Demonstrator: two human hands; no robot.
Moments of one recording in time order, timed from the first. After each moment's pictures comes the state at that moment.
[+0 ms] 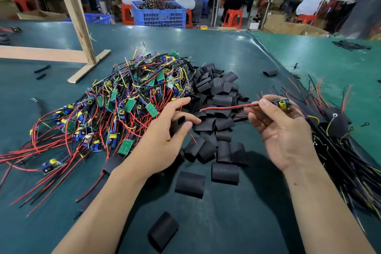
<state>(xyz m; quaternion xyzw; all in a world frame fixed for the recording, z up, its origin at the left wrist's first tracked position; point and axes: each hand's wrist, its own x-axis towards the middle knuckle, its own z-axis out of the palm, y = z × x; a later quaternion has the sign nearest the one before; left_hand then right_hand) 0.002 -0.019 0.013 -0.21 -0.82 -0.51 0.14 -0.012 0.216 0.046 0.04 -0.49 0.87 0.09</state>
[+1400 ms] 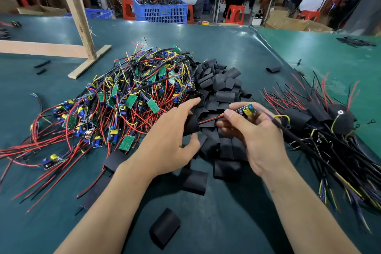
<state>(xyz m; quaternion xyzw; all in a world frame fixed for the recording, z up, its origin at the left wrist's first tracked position) 0.007 -0.016 0.014 -0.23 -0.90 -0.33 0.16 0.000 0.172 0.031 0.03 -0.60 0.79 0.09</state>
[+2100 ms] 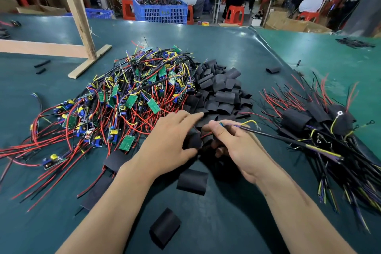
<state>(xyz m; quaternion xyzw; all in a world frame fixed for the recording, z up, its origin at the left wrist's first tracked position) -0.001 -0.016 0.008 -0.23 -0.94 -0.20 0.12 0.002 0.161 0.014 0.03 -0.72 0.69 -0.07</state>
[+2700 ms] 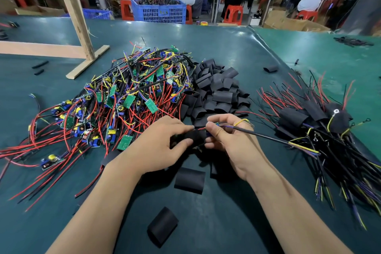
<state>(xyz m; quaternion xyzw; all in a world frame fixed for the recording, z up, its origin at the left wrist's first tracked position) 0.000 -0.030 0.007 -0.25 -0.91 -0.31 0.10 -0.004 0.156 0.011 0.00 -0.65 0.76 -0.03</state>
